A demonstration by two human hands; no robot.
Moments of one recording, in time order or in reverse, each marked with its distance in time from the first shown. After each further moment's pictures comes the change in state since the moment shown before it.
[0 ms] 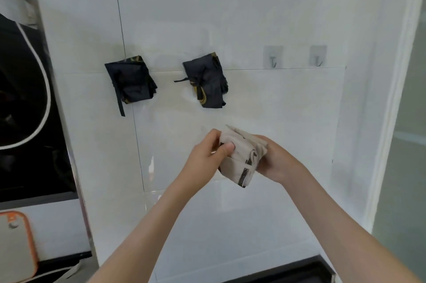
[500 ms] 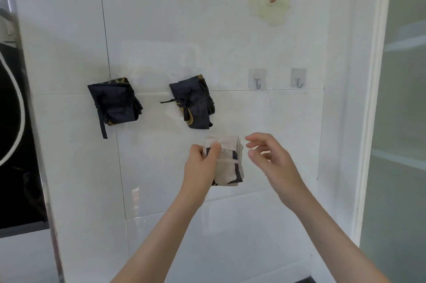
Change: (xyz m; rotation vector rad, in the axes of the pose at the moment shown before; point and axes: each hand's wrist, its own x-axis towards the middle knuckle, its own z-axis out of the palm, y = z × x) left_hand 0.030 0.018 0.026 -0.228 0.301 -0.359; right_hand -0.029 -0.010 -0.017 -0.439 0.436 -0.433
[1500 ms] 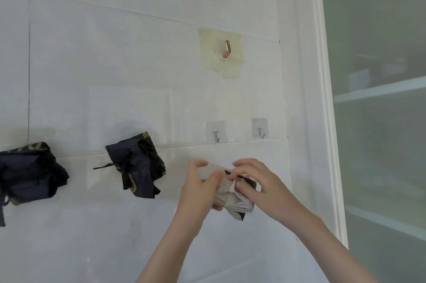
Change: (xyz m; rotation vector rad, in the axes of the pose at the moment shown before) left_hand 0.047 0.052 0.094 -0.035 -0.181 0.164; right_hand 0.079 0.005 -0.088 -0.417 -0.144 -0.171
